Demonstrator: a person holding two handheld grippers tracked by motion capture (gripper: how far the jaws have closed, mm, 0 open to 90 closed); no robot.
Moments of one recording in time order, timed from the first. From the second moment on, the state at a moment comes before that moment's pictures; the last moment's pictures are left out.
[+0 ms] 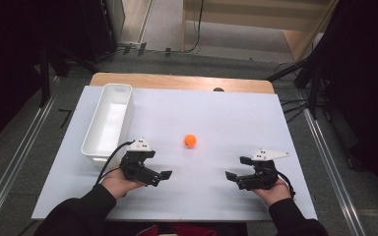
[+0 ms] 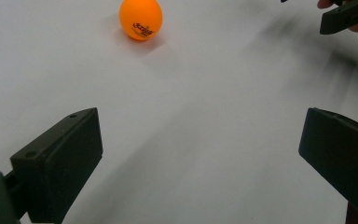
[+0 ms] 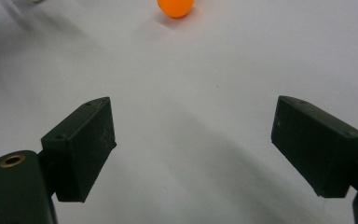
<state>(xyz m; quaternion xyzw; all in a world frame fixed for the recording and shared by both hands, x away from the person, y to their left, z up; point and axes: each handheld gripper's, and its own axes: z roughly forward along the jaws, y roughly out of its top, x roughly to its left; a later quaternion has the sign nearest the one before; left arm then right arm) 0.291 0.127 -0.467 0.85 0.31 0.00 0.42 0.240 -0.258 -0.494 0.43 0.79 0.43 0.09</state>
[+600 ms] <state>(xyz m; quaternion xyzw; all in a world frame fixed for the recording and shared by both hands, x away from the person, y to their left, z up) 0.306 0.114 -0.466 0.86 0.31 0.00 0.42 0.241 -0.257 -0.496 0.43 0.79 0.42 0.08</state>
